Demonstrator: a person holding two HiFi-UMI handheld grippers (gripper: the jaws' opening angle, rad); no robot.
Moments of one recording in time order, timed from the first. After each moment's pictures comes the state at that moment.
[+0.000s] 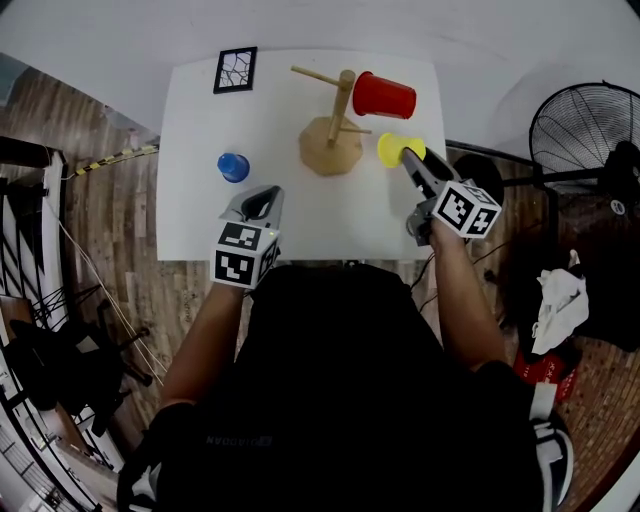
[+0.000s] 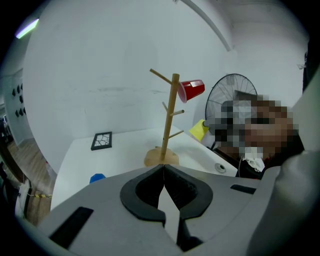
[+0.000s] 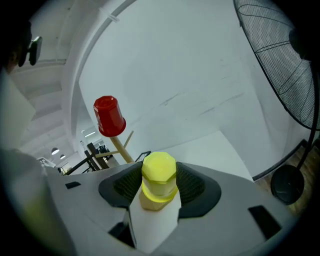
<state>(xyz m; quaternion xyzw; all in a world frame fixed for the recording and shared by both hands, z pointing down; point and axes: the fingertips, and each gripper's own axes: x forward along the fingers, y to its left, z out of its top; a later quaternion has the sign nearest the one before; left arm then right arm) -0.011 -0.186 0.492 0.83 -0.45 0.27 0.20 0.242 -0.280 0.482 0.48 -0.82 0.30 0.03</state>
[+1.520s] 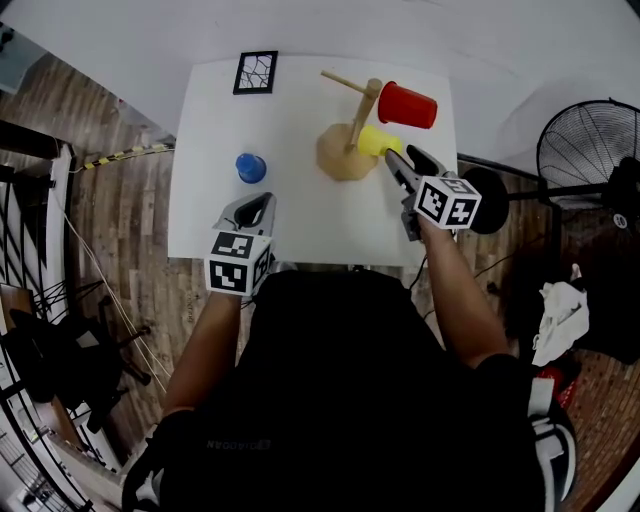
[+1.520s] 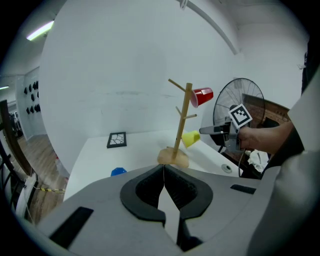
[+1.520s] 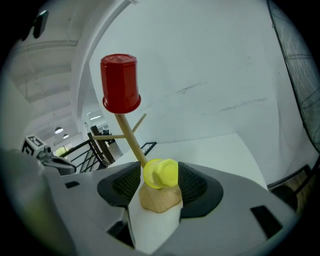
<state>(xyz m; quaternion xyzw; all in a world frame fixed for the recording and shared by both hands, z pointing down) -0.065 -0.172 0.483 0.81 -0.49 0.25 0.20 0.172 -0.295 0.497 0.45 -0.85 0.25 0.11</state>
